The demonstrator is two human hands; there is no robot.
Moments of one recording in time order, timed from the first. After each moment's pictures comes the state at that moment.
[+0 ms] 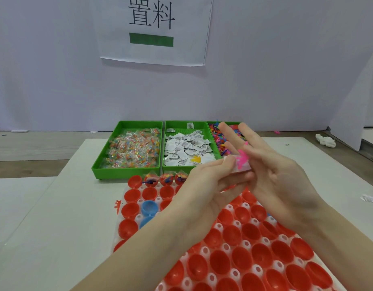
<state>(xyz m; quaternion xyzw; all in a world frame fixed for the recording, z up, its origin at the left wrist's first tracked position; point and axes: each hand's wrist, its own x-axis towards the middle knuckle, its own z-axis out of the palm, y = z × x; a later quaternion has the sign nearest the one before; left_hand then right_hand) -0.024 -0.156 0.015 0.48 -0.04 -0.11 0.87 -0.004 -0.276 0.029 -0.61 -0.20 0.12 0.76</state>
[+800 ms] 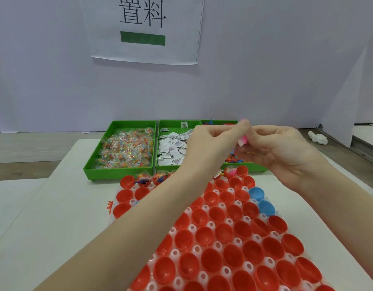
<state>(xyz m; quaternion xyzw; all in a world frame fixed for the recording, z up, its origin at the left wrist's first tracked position) 0.003 -0.169 0.051 0.71 -0.06 0.08 0.70 0.021 -0.291 0.055 -0.68 -0.07 0.02 0.73</state>
